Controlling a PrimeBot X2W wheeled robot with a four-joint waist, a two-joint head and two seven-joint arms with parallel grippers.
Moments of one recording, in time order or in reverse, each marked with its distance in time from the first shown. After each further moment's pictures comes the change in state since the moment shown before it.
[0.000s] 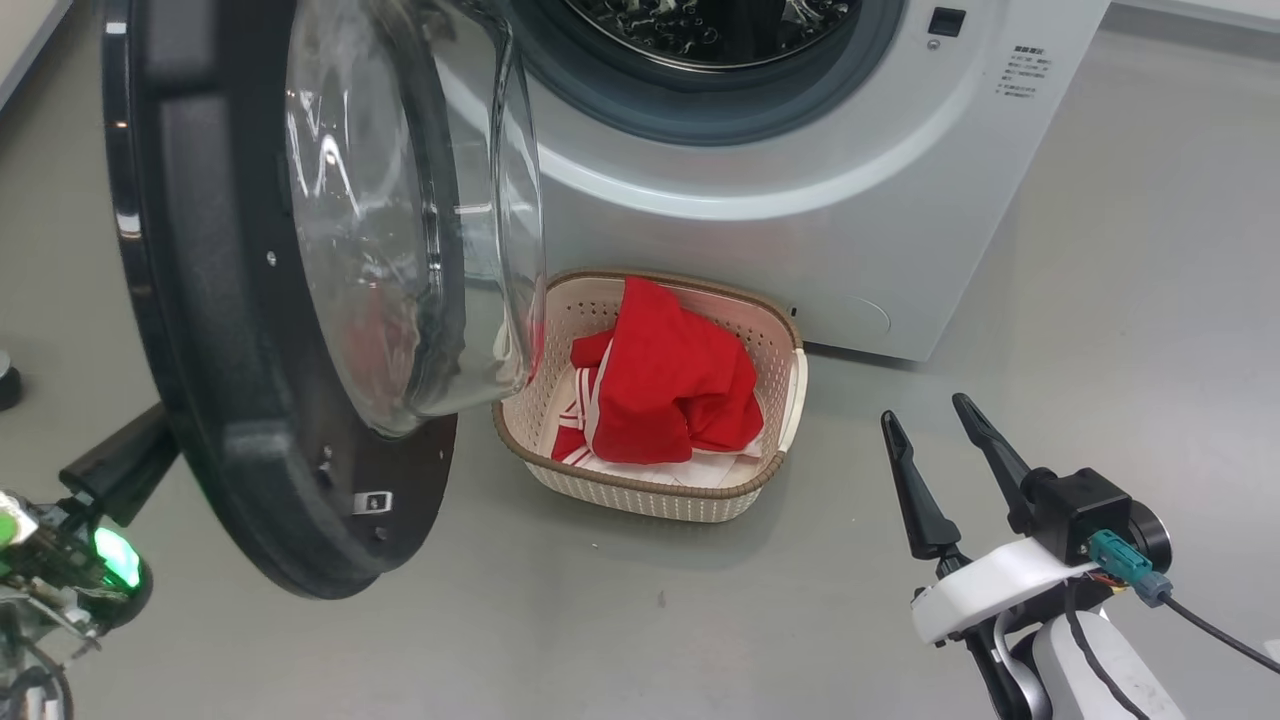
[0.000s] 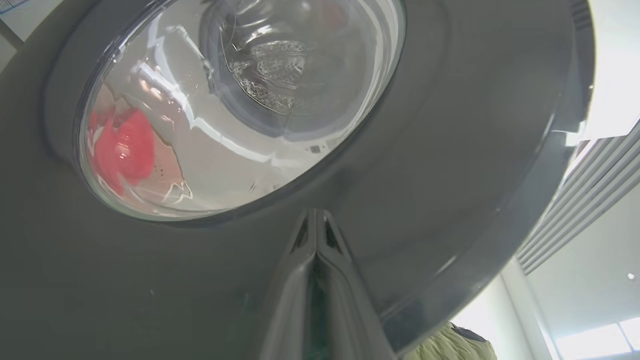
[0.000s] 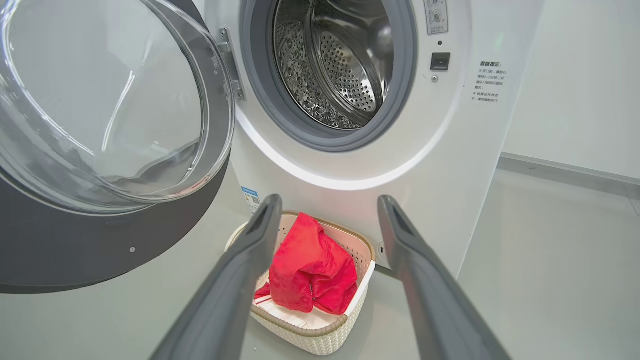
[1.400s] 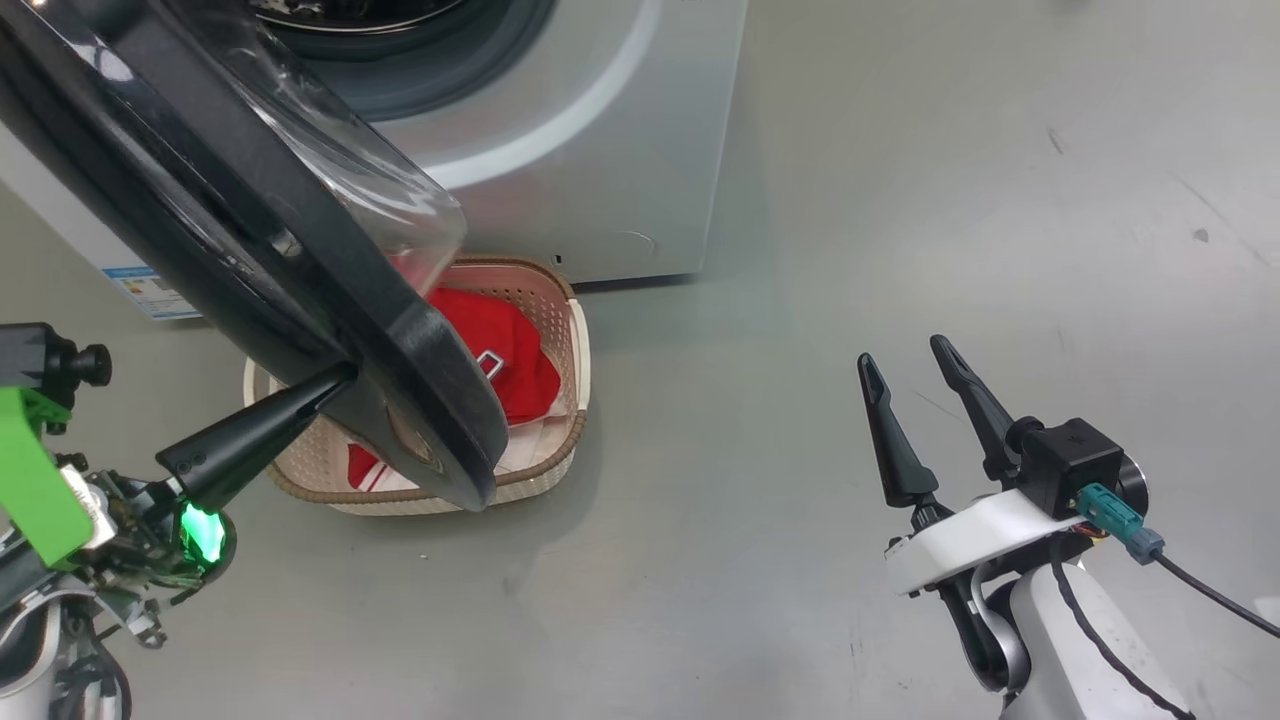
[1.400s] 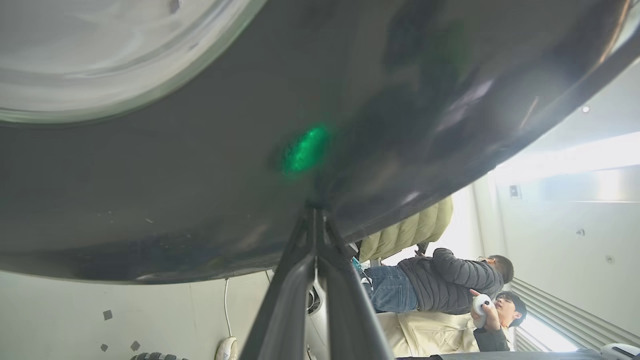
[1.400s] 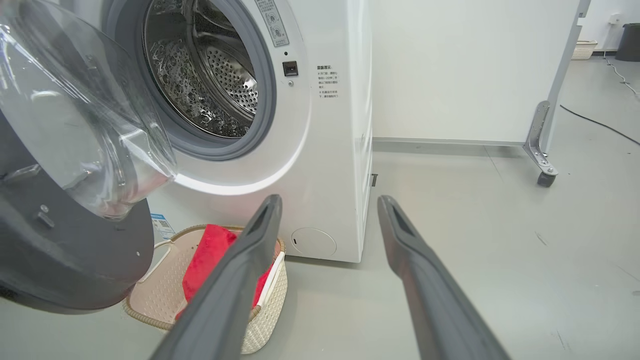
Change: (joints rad) left arm 0.027 -0.036 -0.097 -0.268 -0.034 0.051 0.105; right arm -0.078 0.022 0.026 -0.017 0.034 -0.008 0.000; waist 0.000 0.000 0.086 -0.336
